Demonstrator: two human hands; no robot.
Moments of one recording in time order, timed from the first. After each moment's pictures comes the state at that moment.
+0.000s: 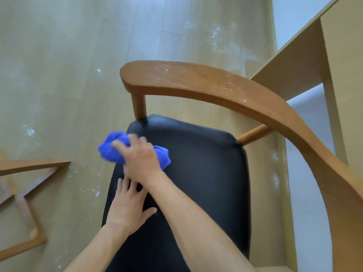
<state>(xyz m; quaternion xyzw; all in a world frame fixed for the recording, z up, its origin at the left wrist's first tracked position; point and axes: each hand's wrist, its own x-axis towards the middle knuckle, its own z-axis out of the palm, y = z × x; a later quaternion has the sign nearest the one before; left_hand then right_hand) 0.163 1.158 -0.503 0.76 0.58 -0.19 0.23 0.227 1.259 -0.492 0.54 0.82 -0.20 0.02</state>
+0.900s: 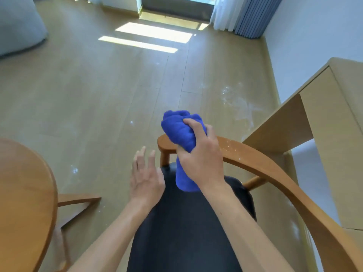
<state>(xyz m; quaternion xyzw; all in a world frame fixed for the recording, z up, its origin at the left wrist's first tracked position) 0.160 1.278 -0.350 0.61 0.75 0.17 0.19 0.287 1.316 -0.265 0.64 0.65 -0.23 -0.35</state>
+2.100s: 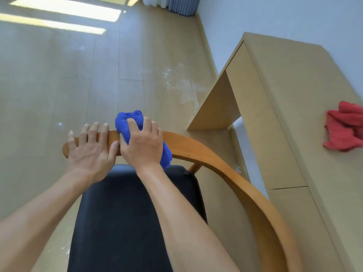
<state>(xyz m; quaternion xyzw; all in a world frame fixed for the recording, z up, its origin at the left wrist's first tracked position) 0.215 1.383 -0.376 0.75 0.66 0.02 0.08 0.347 1.369 -0.345 0.73 0.66 0.00 -0.16</state>
